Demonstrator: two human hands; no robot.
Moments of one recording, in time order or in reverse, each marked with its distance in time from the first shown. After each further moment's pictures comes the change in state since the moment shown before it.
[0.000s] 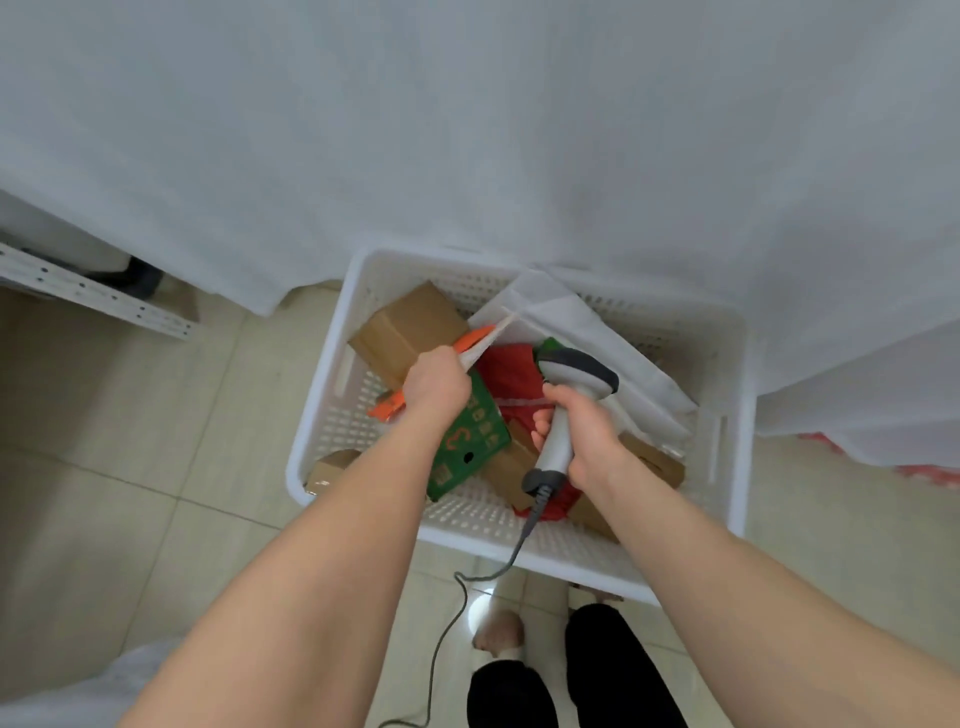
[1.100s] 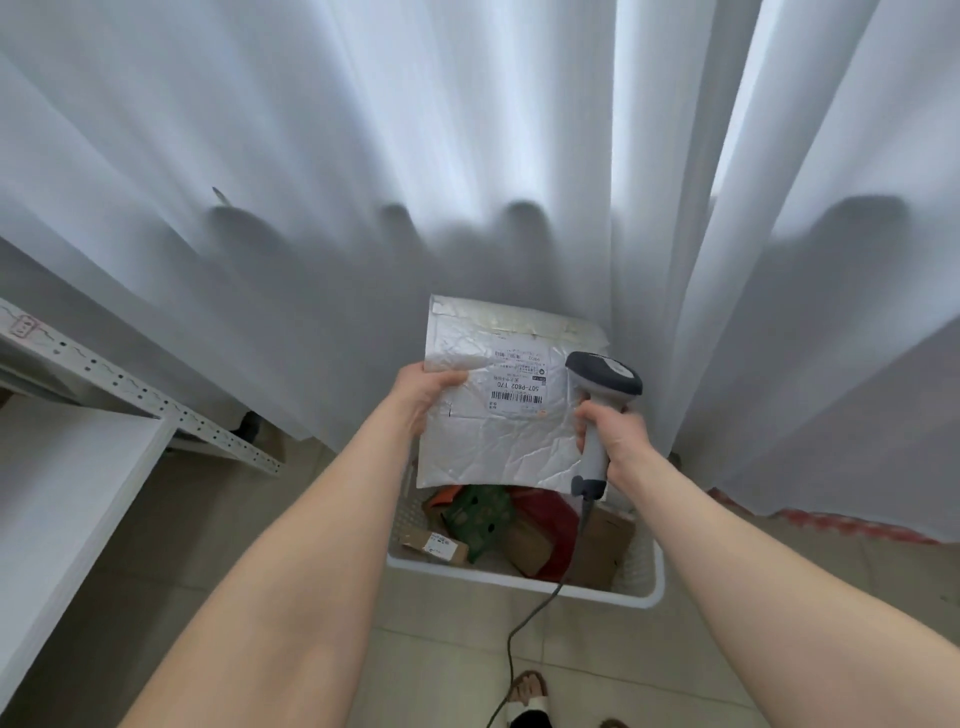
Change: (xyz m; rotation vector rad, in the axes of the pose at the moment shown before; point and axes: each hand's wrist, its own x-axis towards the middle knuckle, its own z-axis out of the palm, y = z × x) left_hand -0.250 0.028 -0.317 -1.161 -0.185 0.049; right_hand -0.341 -0.107 -0.015 0.011 0.015 -0.454
